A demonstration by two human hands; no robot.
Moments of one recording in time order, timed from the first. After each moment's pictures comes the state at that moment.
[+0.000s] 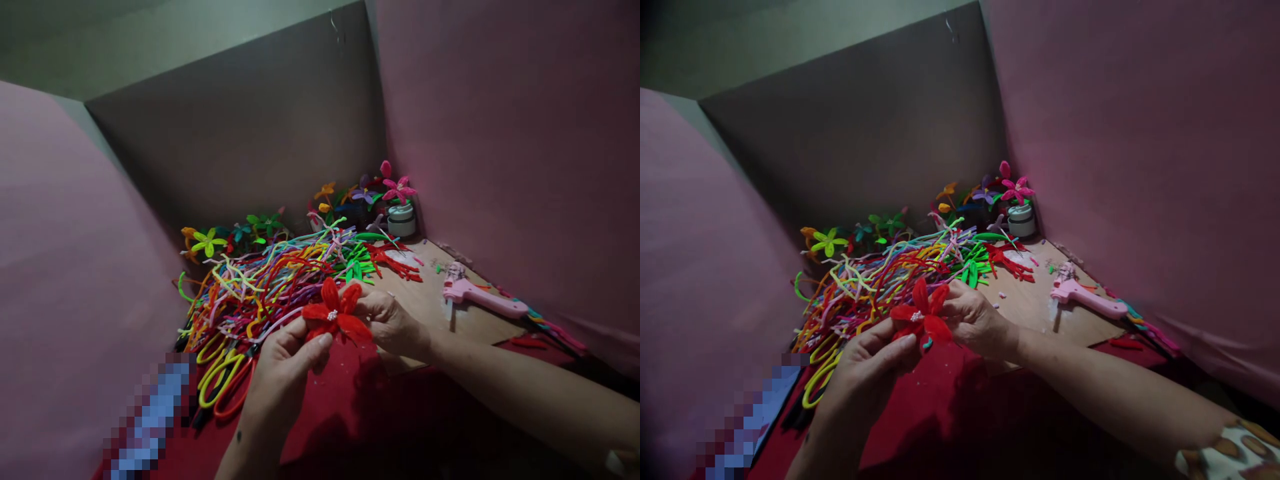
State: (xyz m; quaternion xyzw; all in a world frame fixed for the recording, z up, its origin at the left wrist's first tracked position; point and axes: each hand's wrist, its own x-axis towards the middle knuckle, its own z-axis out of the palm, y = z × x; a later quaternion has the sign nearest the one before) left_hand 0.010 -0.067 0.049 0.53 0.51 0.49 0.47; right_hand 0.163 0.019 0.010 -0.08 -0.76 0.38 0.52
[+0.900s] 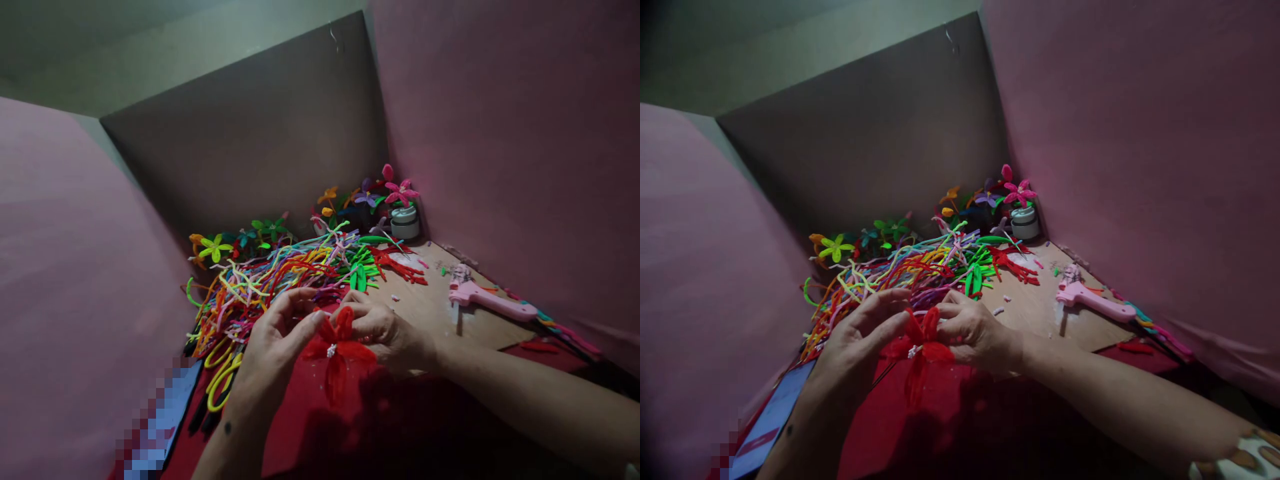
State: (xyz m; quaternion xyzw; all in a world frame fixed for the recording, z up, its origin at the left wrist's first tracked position) left_hand 0.010 -0.059 0.084 0.53 0.58 0.51 0.36; right_hand 0.165 0.014 0.017 -0.04 -0.85 0.26 0.46
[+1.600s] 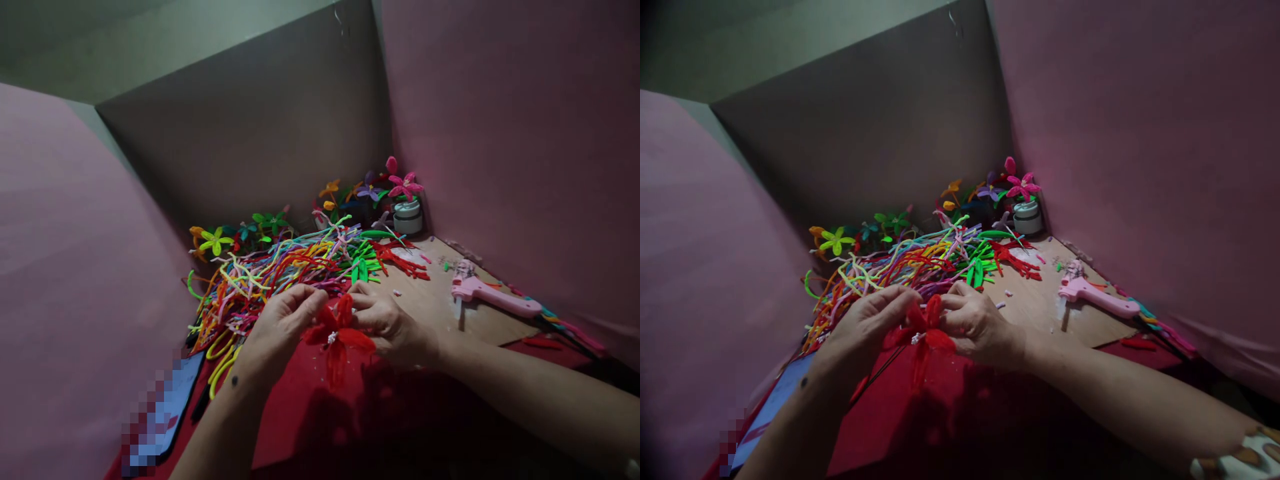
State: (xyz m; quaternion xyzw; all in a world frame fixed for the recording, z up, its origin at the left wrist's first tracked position) left_hand 0.003 -0.043 0.088 0.59 0.59 0.39 0.40; right_hand 0.166 0.015 0.015 -0.07 -0.87 0.19 0.46
